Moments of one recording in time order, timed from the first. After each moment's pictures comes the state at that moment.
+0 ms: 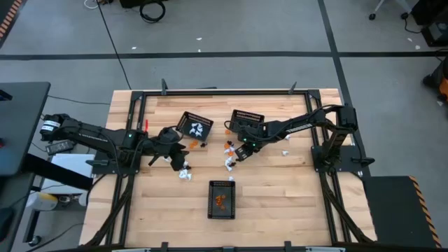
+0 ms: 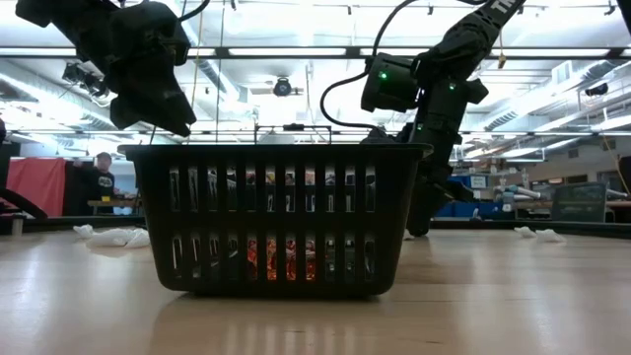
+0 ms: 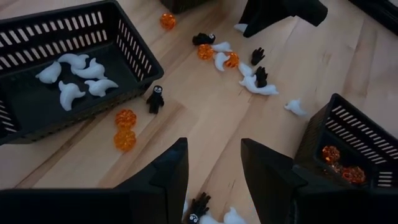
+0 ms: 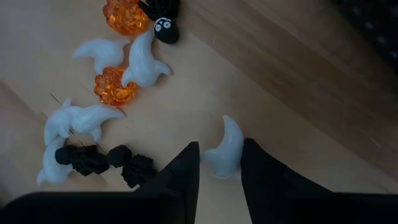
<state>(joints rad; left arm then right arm) -0.15 0.94 0.60 -0.41 -0.31 -0.71 -0.12 1.79 0.94 -0.38 -0.04 0.84</state>
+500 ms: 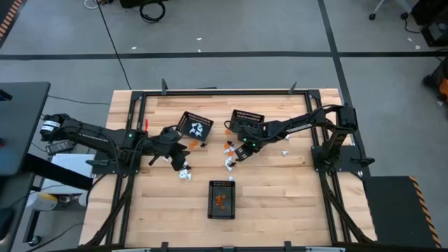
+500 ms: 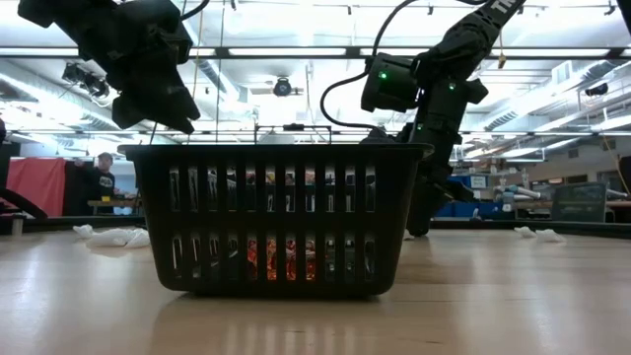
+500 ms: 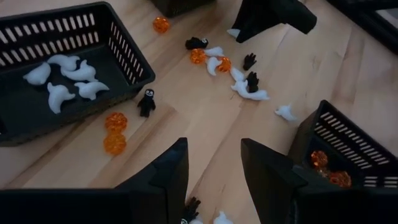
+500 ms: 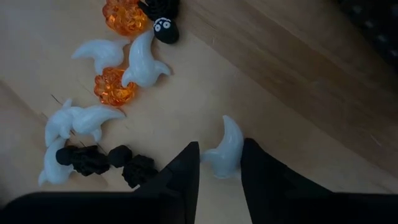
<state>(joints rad) -0.15 0.94 0.60 -0.38 -0.29 -0.73 -0.12 1.79 0.95 -0.38 -0.05 0.84</state>
